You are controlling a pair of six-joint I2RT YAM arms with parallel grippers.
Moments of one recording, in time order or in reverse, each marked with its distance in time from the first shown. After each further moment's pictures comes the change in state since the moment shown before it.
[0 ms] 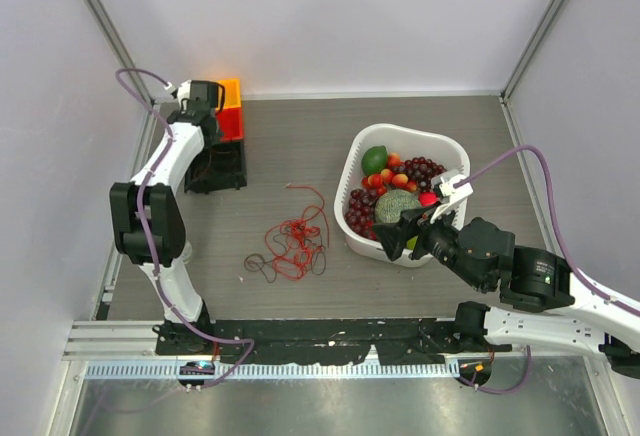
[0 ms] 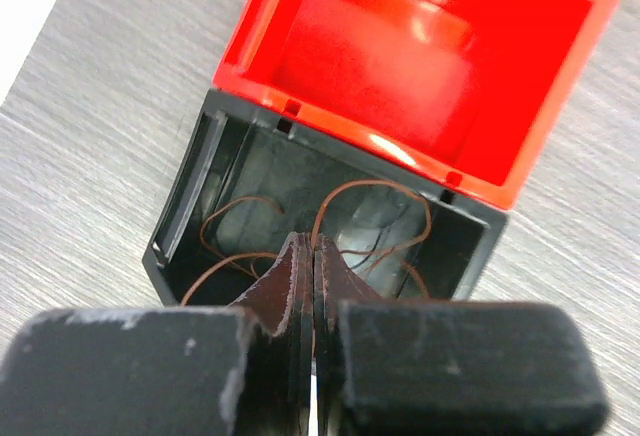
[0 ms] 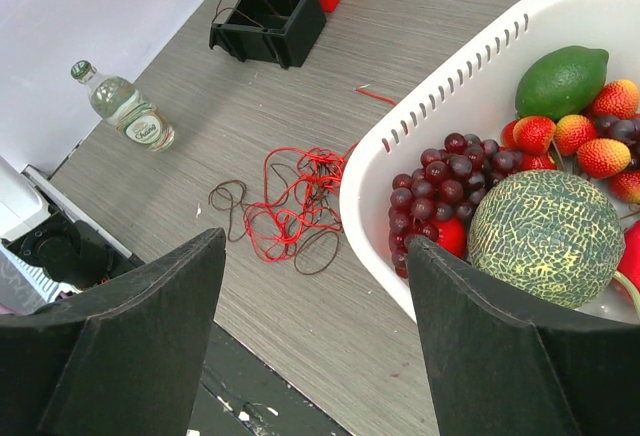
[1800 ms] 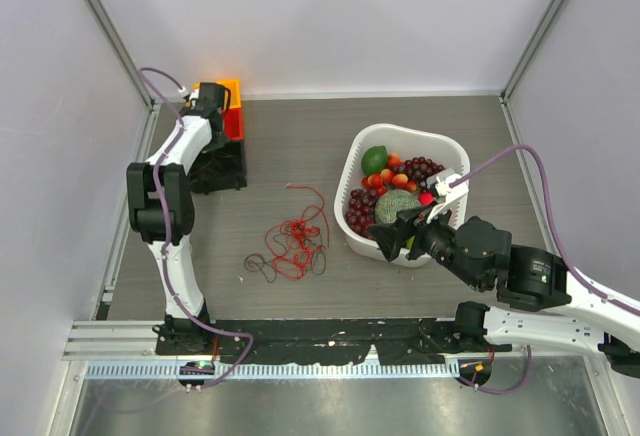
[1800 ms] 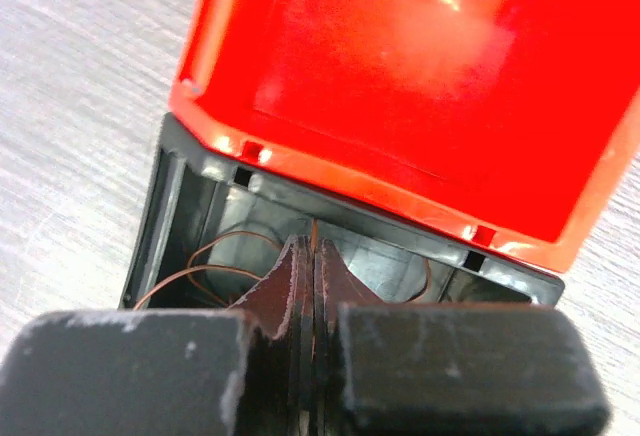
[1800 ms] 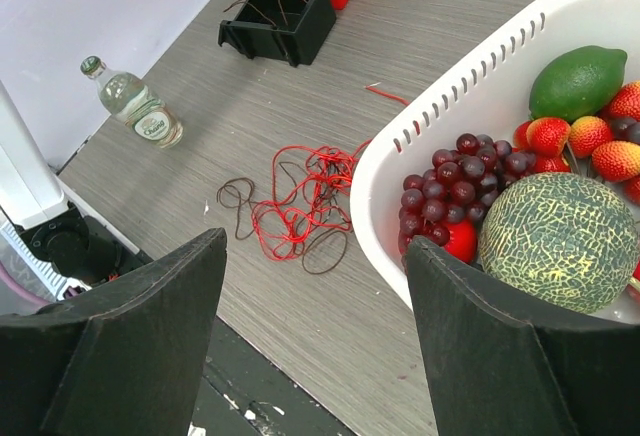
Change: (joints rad) left arm 0.004 0.195 0.148 -0.074 -0.001 0.063; right arm 0.000 0.008 0.000 0.016 -0.020 0.001
